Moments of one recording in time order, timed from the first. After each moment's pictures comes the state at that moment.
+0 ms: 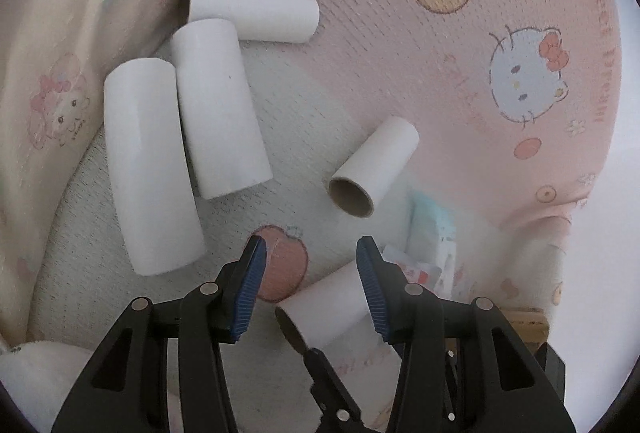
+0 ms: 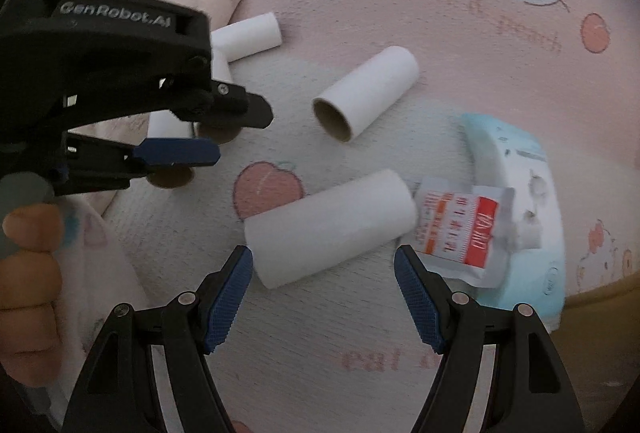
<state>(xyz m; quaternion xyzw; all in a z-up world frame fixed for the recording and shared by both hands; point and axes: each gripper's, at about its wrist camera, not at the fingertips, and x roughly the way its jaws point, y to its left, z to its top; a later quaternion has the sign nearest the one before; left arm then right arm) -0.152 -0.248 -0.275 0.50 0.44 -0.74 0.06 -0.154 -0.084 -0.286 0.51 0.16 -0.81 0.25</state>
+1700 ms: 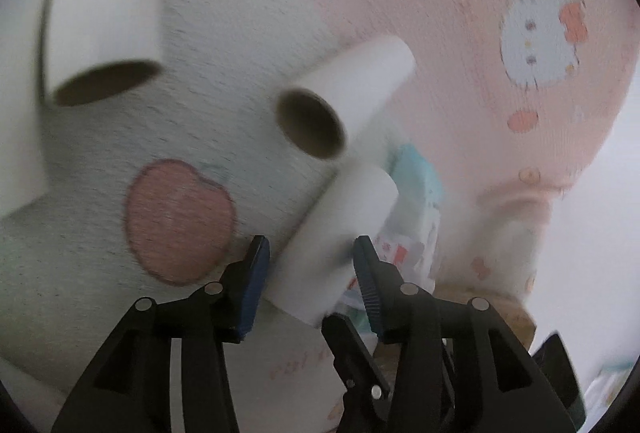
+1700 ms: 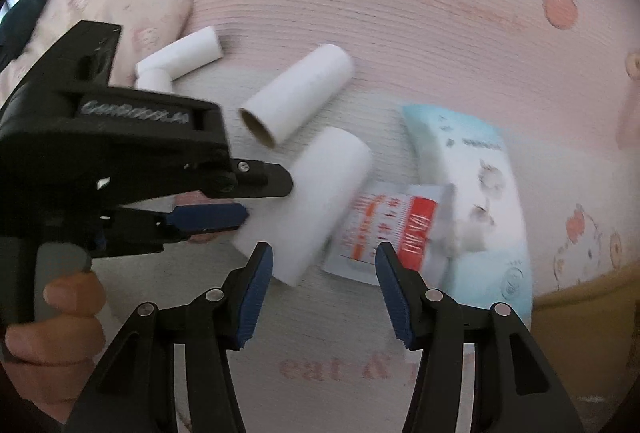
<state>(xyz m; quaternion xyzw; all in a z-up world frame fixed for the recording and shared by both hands) -0.187 -0.203 -0.318 0.53 0.51 -0.68 -0.03 -0.174 -0.037 -0.287 0.52 0.13 -0.82 0.20</state>
